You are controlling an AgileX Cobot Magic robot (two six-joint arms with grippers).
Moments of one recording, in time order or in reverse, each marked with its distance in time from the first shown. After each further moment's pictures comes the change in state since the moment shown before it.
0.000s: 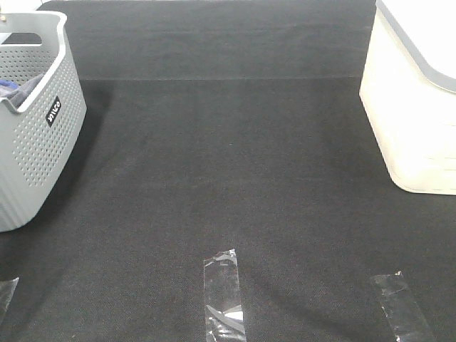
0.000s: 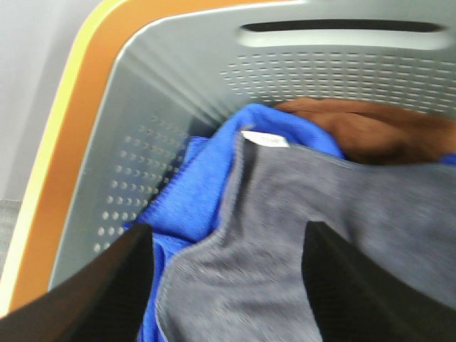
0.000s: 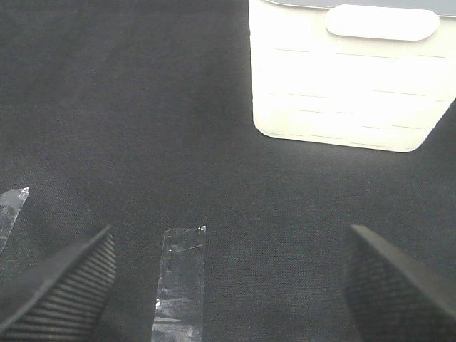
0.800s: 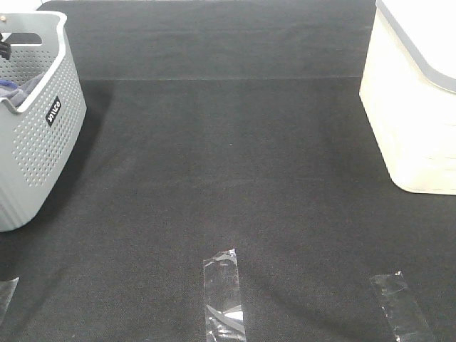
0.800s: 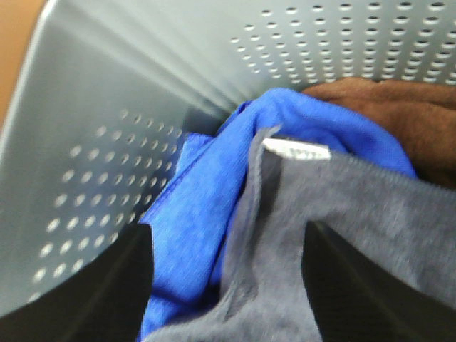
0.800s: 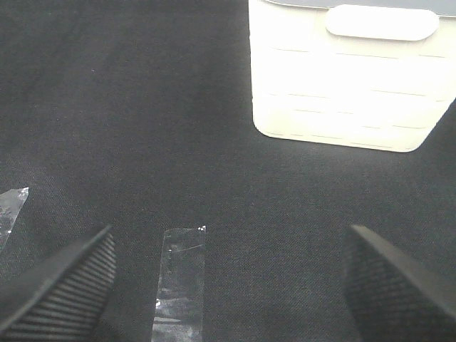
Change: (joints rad) left arm 0.036 0.171 -0.051 0.020 -0.067 0.003; right arm 0.000 0.000 0.000 0.000 0.000 0.000
